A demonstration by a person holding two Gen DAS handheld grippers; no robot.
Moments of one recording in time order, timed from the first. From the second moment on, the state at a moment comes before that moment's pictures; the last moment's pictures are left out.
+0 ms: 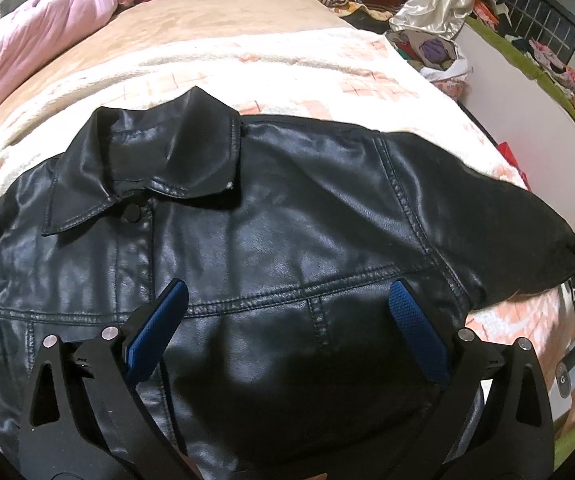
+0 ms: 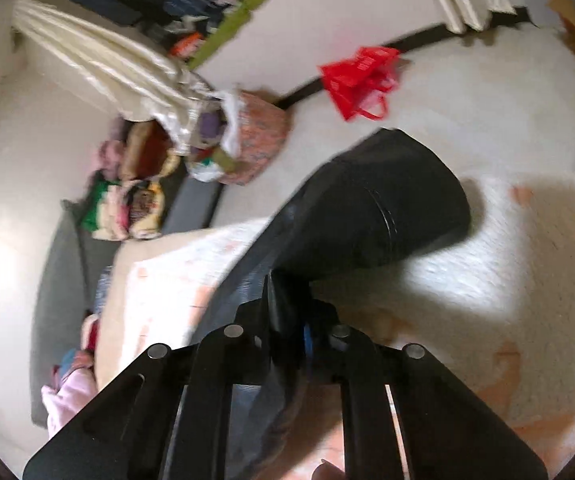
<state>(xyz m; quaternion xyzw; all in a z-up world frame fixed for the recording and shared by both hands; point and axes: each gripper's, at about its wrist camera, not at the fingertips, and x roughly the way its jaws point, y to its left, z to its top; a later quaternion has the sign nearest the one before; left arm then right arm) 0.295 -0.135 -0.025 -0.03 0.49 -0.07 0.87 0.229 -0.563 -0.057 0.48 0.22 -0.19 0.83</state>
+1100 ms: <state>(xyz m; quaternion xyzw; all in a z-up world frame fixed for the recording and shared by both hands) 0.244 0.041 0.046 -0.26 0.40 -0.10 0.87 0.228 -0.232 0.032 0.08 0.25 0.26 0.93</state>
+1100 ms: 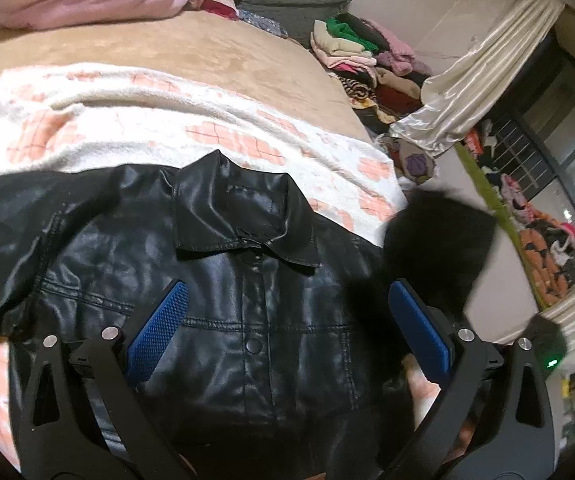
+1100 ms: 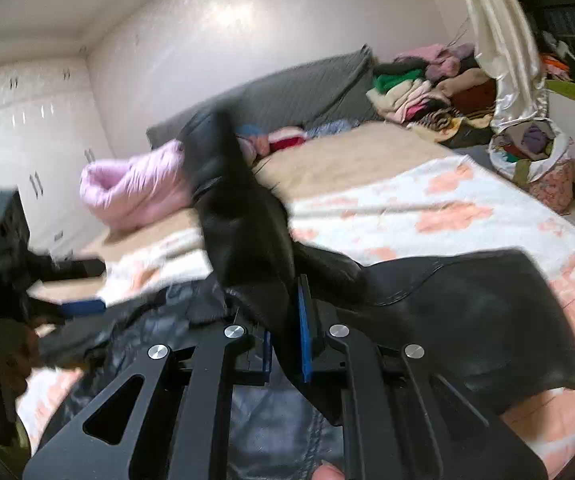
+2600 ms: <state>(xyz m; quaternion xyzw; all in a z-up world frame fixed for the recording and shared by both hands) 0.220 0.035 -0.012 -0.28 0.47 -0.12 0.83 0.207 -0.292 0.035 0.12 0.29 0.29 0.90</state>
